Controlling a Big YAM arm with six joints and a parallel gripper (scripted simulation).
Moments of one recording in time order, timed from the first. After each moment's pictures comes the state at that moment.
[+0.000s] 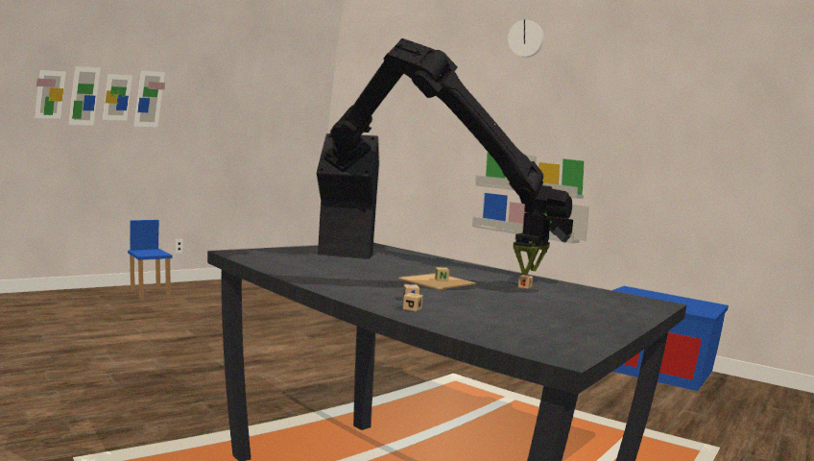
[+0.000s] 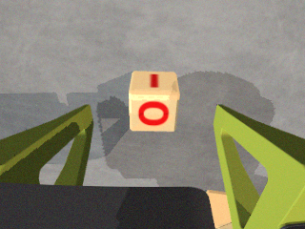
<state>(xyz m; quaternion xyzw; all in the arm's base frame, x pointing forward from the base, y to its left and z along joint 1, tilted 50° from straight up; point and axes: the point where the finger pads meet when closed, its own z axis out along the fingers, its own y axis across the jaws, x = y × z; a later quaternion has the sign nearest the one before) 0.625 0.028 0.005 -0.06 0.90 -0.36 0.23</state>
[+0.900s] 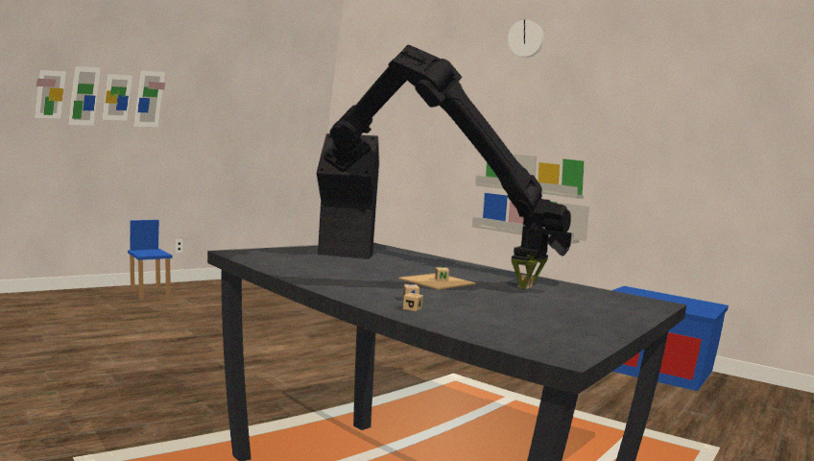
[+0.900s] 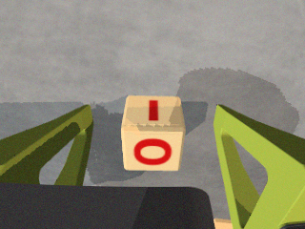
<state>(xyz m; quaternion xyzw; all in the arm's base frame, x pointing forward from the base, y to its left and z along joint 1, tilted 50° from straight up) 0.639 0.006 -0.017 -0.06 0.90 -0.36 0.22</state>
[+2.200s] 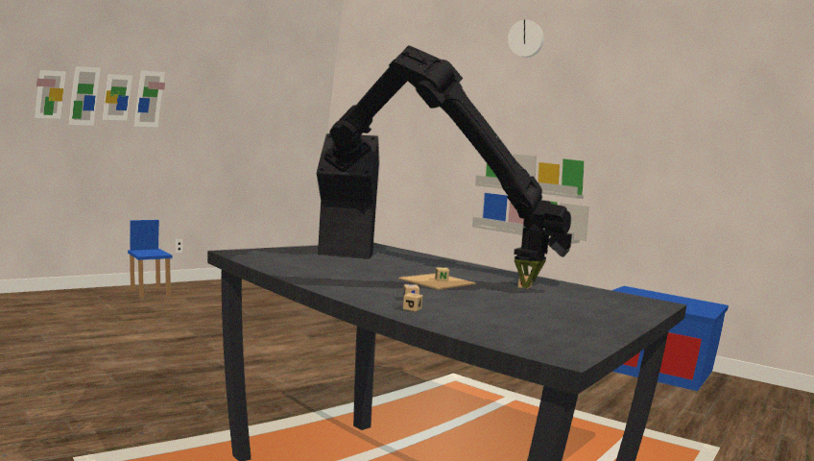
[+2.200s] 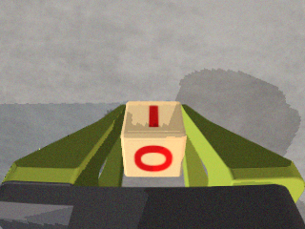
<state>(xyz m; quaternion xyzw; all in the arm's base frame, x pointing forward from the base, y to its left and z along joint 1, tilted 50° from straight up) 0.642 0.005 -0.019 -0.06 0.90 -0.36 0.23</state>
